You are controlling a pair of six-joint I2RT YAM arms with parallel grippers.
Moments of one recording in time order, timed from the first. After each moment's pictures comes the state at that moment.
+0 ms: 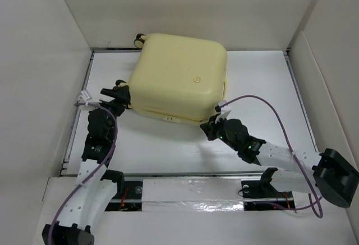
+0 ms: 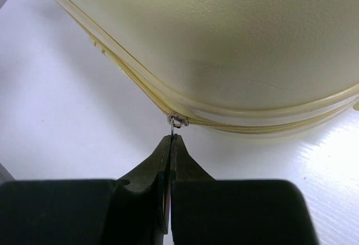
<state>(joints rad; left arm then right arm) -0.22 0.63 0.50 0.07 -0.24 -0.91 0.89 1.12 0.42 0.42 0.18 0.39</state>
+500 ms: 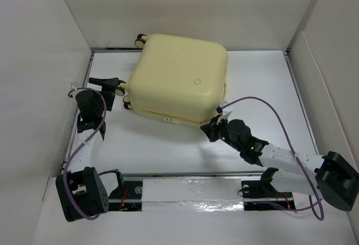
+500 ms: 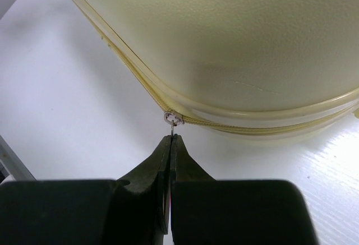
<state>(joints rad) 0.22 1.06 0.58 0.18 0.16 -1.14 0.86 1.08 0.39 0.41 0.09 0.38</state>
